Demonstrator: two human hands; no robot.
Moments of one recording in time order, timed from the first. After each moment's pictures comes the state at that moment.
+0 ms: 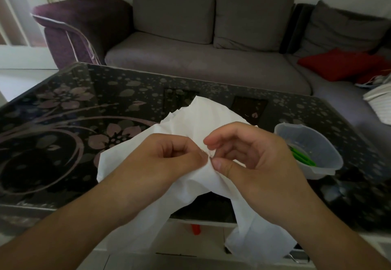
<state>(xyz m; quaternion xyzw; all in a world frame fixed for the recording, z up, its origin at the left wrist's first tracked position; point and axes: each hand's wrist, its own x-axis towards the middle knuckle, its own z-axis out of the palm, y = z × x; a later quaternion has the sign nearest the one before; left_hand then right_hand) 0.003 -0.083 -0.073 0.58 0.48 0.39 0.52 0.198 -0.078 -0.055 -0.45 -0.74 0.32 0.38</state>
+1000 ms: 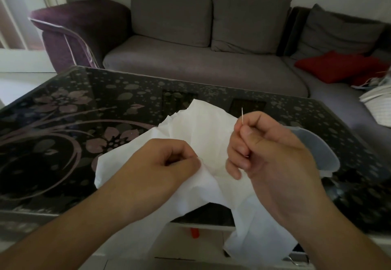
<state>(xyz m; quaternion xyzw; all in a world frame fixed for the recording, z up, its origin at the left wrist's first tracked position) 0.006 -0.077 -0.072 0.64 0.54 0.35 0.42 0.205 -0.066 -0.044 -0.38 -0.53 0.55 0.52</state>
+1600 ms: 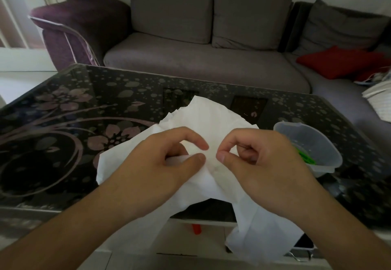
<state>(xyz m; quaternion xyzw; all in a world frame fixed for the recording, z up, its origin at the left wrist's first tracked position) 0.005 -0.082 -0.077 0.69 0.52 0.36 0.35 0.208 -0.070 -0.051 -0.53 -0.79 0.16 0.27</state>
